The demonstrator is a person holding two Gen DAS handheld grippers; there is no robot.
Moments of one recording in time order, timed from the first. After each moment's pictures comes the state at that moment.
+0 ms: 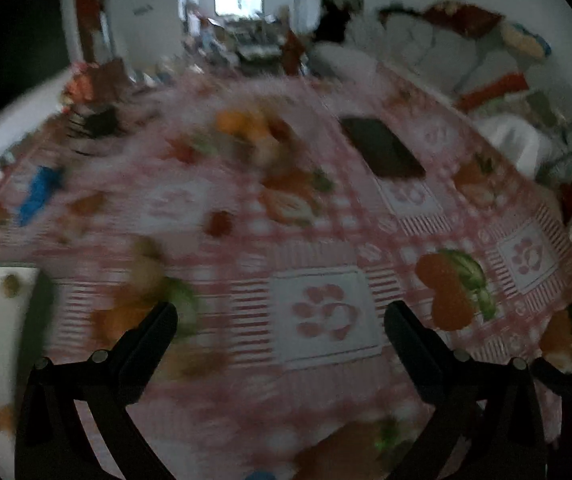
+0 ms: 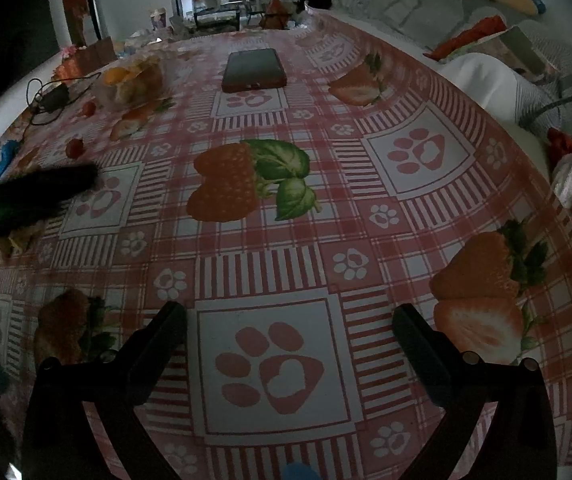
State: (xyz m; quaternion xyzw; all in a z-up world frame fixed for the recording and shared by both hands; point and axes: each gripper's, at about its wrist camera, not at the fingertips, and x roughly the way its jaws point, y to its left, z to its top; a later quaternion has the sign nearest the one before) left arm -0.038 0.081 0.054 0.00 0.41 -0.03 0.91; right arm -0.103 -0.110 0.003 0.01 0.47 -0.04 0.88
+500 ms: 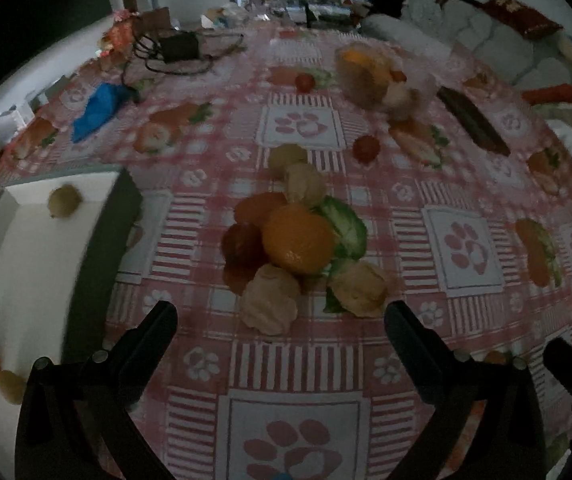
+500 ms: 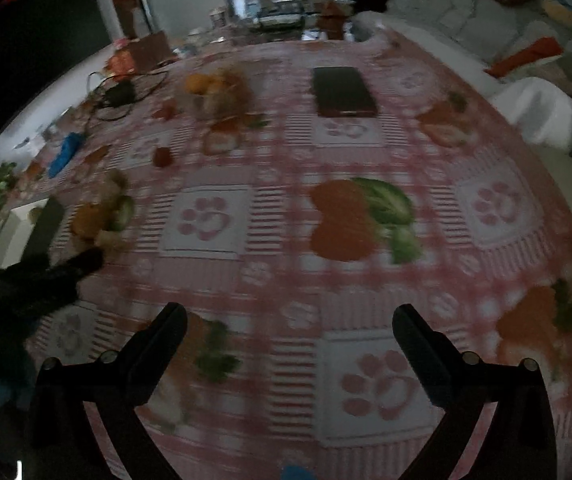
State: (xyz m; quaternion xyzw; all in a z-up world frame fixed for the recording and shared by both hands) left arm -0.041 0.167 0.008 -0.03 0.50 0.03 0.87; right arm -0.086 -0.058 0.035 0.02 0.48 0.06 0.87
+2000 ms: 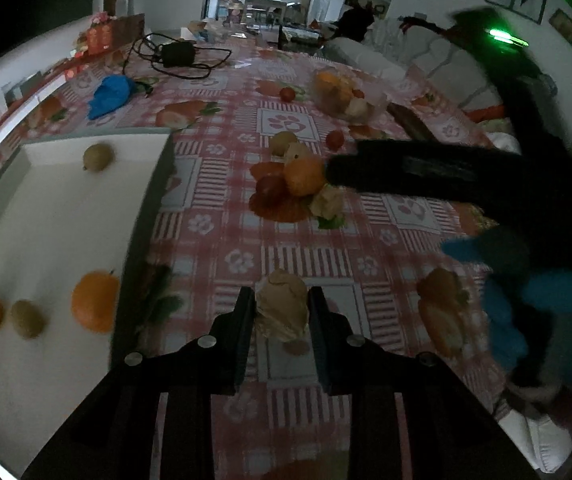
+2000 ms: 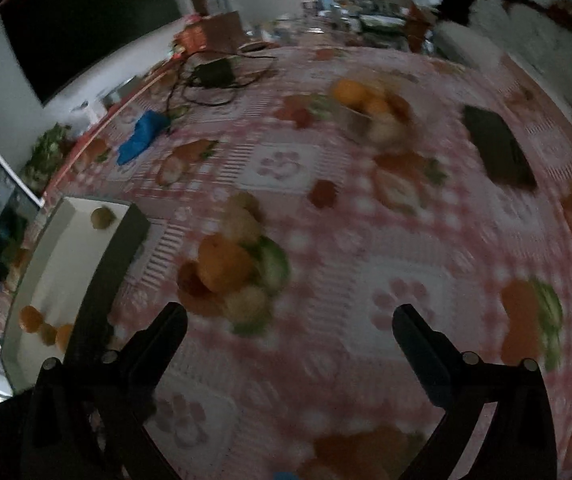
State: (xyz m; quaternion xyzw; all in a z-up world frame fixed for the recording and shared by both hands) left arm -0.131 0.211 0.034 -0.09 0.45 -0.06 0.88; right arm -0.027 0.081 0.043 -0.03 0.48 0.18 0.86
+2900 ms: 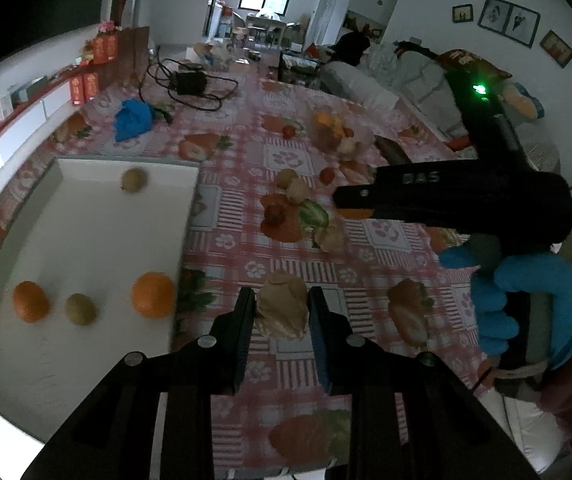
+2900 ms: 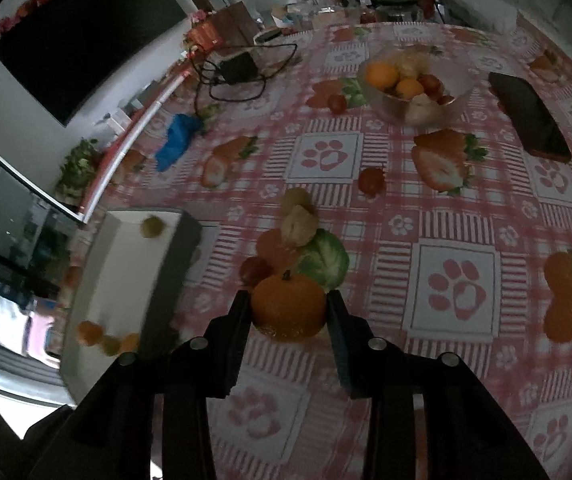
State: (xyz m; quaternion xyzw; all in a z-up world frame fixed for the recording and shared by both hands) left arm -0.172 0.238 0.086 -0.11 0.42 -0.06 0.90; right arm -0.029 0.079 0.062 0.07 0.52 0.22 0.82
